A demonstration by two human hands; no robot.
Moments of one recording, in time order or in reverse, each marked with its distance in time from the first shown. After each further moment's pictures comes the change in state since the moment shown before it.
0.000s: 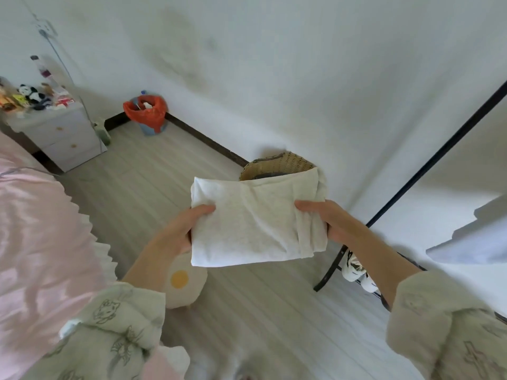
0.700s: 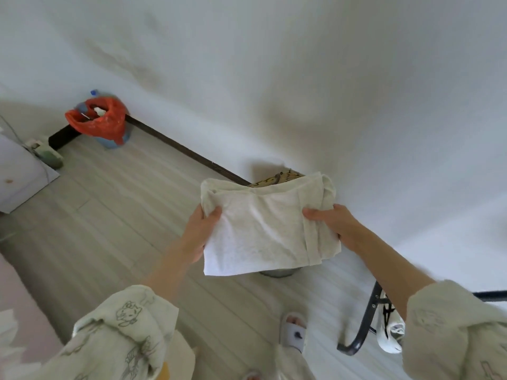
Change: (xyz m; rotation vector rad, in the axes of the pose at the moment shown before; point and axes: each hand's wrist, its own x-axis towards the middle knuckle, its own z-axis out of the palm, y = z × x) left_hand 0.400 0.113 0.076 0.187 0.061 0.143; right_hand 0.370 -0.107 -0.094 -0.038 0.198 0.057
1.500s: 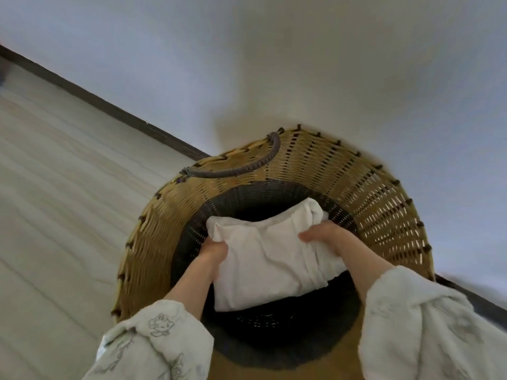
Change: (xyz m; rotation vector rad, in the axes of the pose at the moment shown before) left_hand 0.432 -0.345 0.084 0.242 0.068 -0.537; right_hand 0.484 0.224 -0.004 -0.477 0.141 0.423
